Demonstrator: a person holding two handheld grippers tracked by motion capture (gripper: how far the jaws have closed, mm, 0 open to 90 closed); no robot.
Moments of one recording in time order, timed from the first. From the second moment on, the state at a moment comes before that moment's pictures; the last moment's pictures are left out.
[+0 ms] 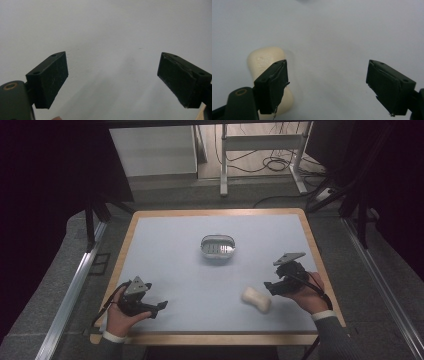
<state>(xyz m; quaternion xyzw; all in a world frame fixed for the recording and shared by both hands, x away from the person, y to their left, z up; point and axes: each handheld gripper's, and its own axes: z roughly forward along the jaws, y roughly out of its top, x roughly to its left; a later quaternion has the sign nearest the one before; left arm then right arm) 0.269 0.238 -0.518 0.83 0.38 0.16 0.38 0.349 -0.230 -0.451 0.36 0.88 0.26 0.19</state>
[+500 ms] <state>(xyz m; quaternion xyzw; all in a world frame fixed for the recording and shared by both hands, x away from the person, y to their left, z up) 0.269 0.238 -0.518 0.83 0.38 0.16 0.38 0.351 -0.210 -0.453 0.34 0.90 0.24 0.15</state>
